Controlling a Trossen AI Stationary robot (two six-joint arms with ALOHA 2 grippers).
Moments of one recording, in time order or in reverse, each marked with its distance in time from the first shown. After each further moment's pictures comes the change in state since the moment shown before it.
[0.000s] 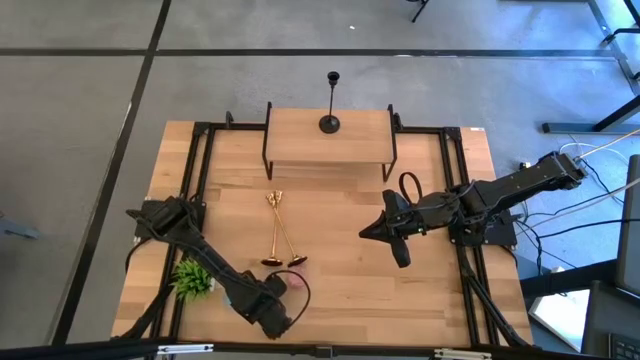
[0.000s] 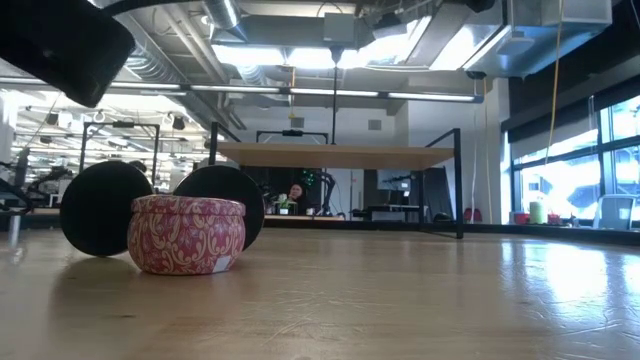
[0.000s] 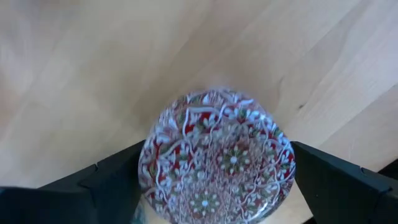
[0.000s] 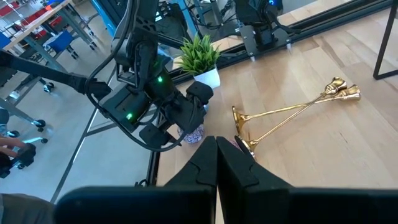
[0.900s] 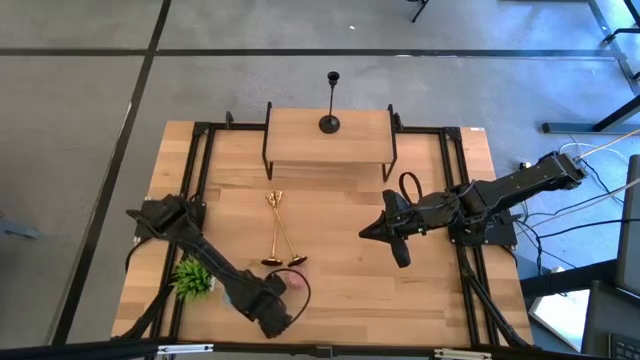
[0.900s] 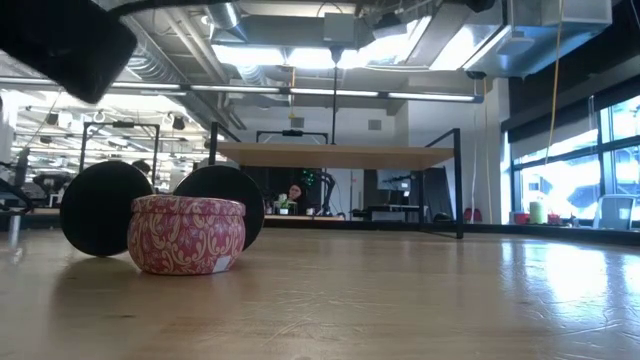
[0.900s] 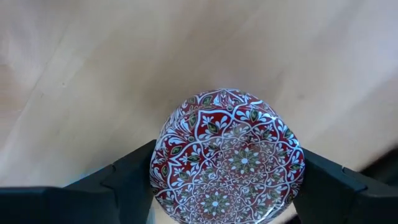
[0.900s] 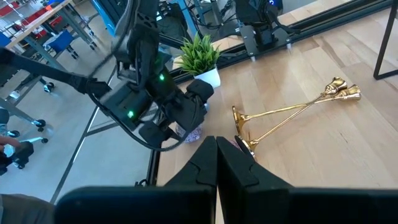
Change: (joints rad) left arm 0.006 -0.027 0.000 -0.018 0.050 0.012; right arm 0.000 0.000 0.000 0.000 -0.001 0.000
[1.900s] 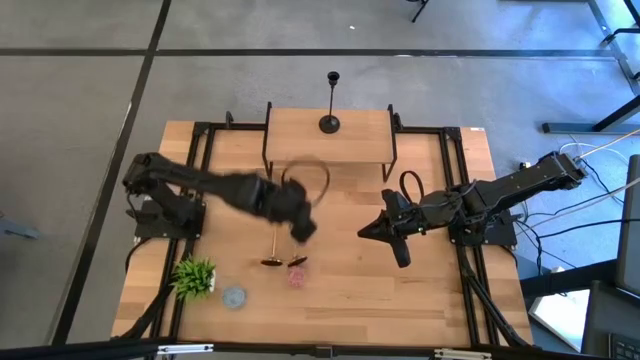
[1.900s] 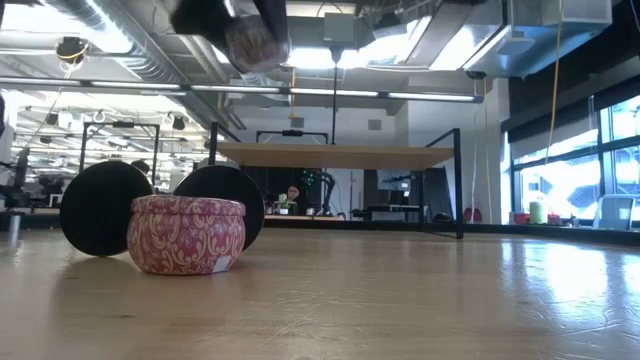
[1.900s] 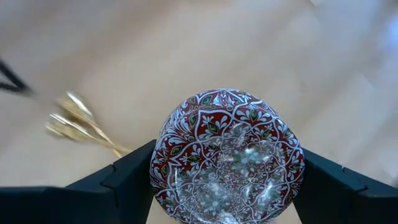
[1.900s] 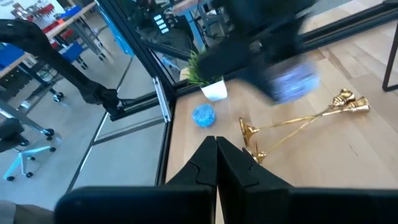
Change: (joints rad) left arm 0.539 -0.364 0.170 -0.205 -0.355 0.447; right arm 0.000 0.000 0.000 0.057 0.001 0.000
